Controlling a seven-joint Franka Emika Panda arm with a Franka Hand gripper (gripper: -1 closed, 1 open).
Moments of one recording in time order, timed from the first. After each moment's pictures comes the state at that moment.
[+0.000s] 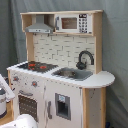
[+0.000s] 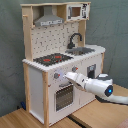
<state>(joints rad) -0.68 -1.49 1.59 -2.31 -0.03 3.11 -0.01</state>
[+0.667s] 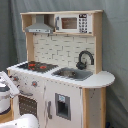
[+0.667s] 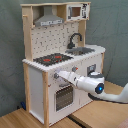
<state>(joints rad) -0.84 -1.50 1.59 -2.19 -0.03 3.11 -0.09</state>
